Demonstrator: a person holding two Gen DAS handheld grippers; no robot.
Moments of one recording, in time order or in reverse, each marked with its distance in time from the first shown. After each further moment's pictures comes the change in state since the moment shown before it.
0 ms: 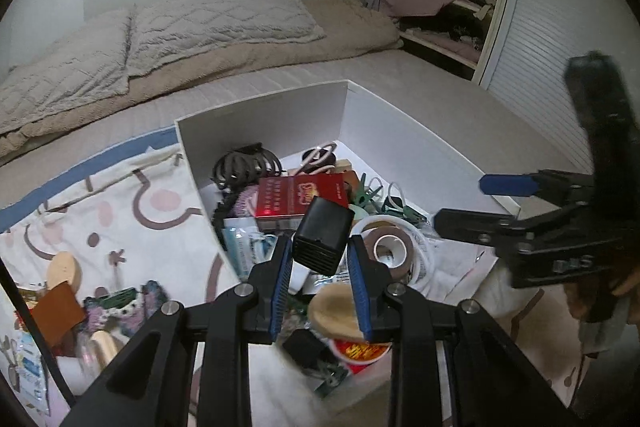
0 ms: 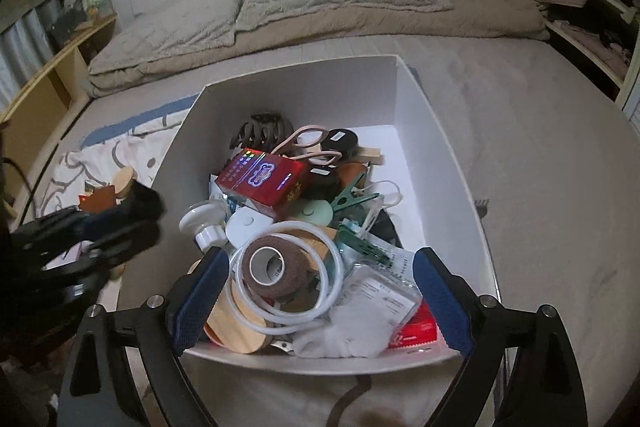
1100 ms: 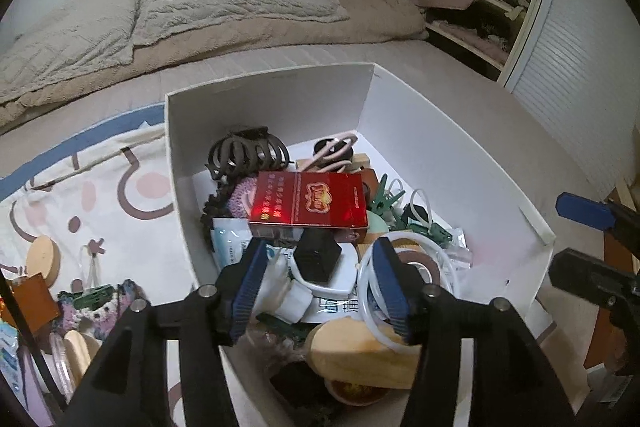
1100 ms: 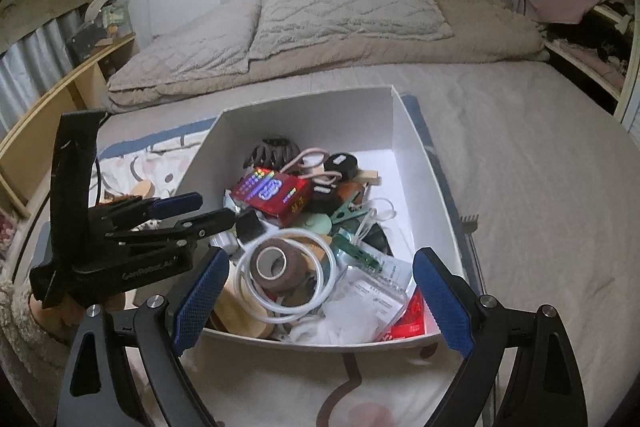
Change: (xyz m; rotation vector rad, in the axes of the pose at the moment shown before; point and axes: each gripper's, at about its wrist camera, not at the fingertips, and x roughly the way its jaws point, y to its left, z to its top) left arm 0.038 0.009 0.013 -0.091 0.051 0.040; right arm -0.036 -0.009 -0.013 -0.020 -0.110 0.039
